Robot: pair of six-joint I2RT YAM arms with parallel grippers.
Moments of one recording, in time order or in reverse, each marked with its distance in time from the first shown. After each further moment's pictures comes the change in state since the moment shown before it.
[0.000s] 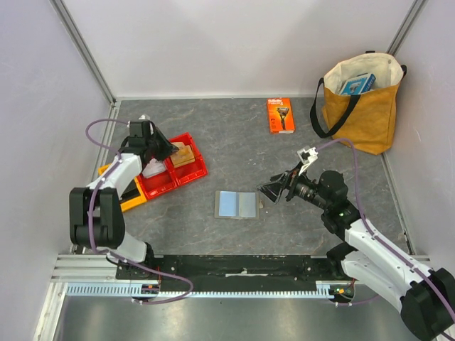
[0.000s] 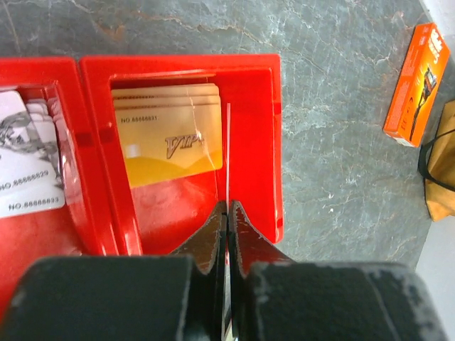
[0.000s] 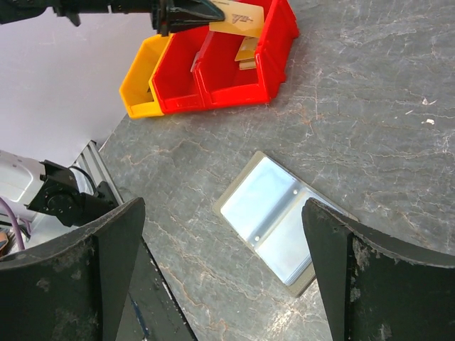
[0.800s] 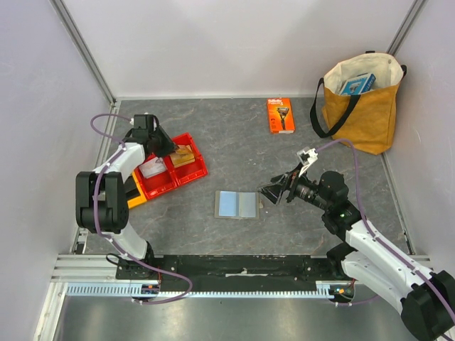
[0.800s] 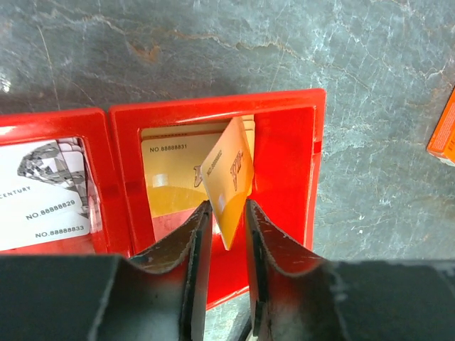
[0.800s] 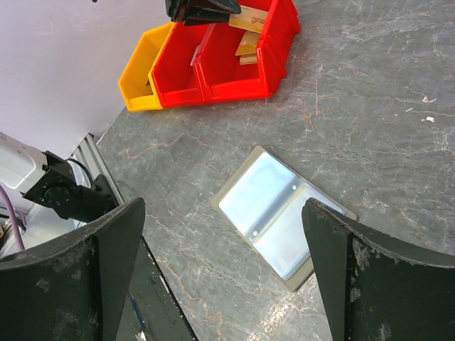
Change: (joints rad) left arm 0.000 0.172 0.142 -0.087 -0.050 0.031; right arm 0.001 -0.024 0.000 -0.029 -0.011 -0.026
